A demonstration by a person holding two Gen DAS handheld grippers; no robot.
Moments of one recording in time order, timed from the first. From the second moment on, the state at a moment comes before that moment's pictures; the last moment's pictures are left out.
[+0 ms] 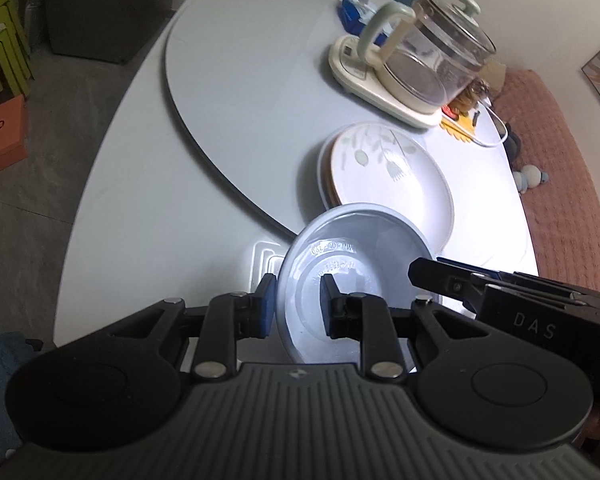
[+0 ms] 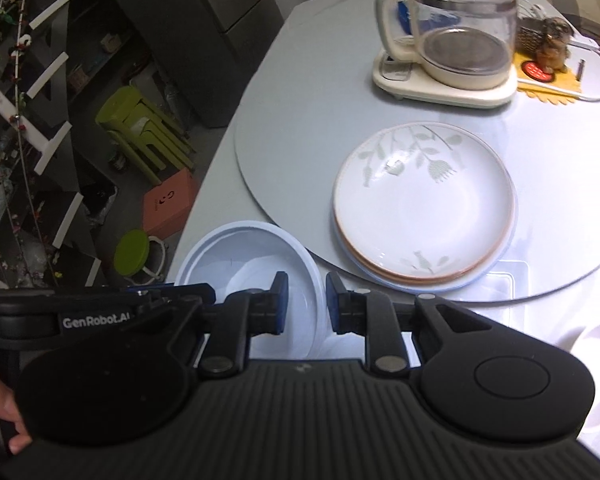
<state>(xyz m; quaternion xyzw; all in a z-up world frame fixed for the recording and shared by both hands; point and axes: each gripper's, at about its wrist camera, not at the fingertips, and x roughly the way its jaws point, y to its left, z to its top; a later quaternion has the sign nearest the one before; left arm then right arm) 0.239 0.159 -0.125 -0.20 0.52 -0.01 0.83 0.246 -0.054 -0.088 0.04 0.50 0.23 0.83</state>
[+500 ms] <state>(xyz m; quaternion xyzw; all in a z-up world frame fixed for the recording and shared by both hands) 0.256 0.112 -0.169 -0.17 0.58 -0.02 0.80 0.243 -0.084 -0.124 0.03 0.54 0.18 0.82</state>
